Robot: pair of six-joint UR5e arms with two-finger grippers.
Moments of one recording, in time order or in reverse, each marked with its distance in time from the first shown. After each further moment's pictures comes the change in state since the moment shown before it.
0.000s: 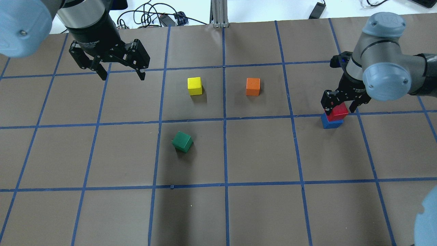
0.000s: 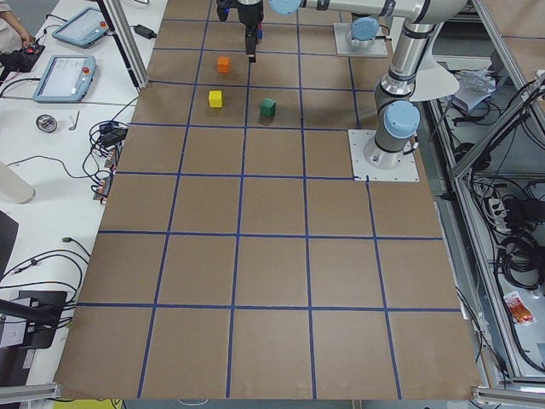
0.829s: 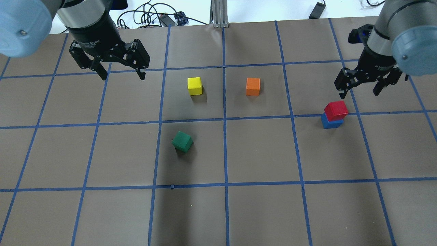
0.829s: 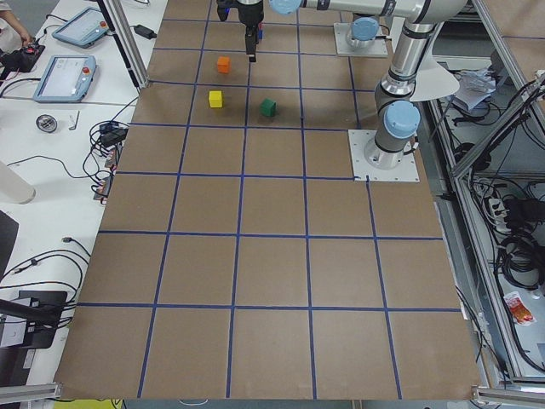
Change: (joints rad) left arm 0.000 0.000 0.001 0.000 -0.002 0.001; right arm 0.004 -0.160 -0.164 0.294 -0.030 0.094
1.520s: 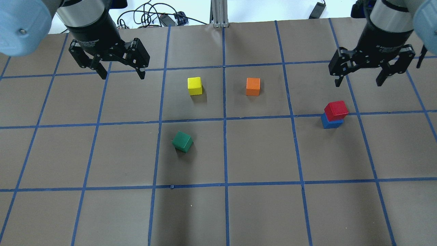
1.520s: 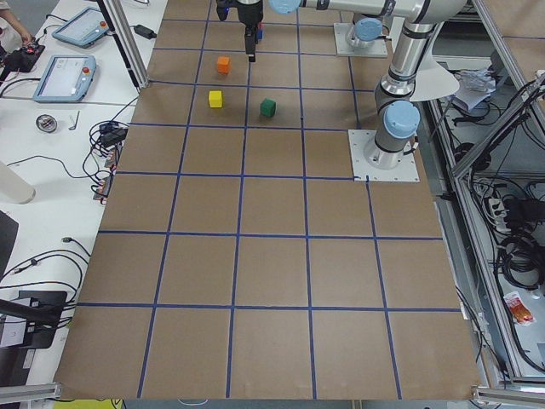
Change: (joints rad) left arm 0.000 -0.002 0.004 0.000 0.002 -0.001; right arm 0.132 -0.103 -0.088 0.153 0.008 0.197
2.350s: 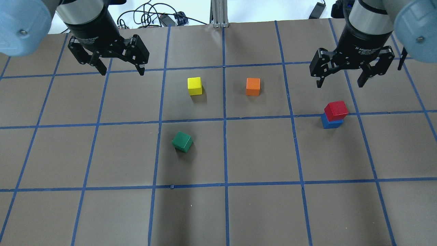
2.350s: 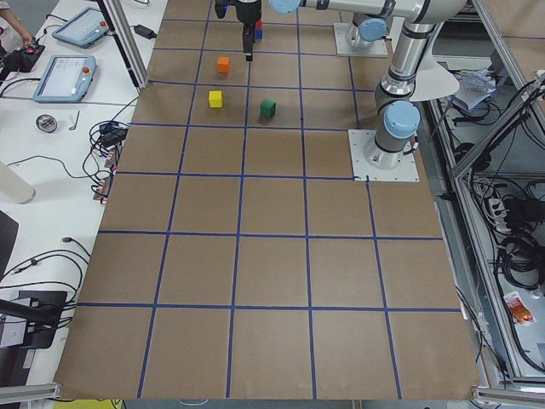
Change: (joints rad) left arm 0.000 0.000 0.002 0.031 0.004 0.002; right arm 0.044 -0.009 -0.005 -0.001 0.039 0.035
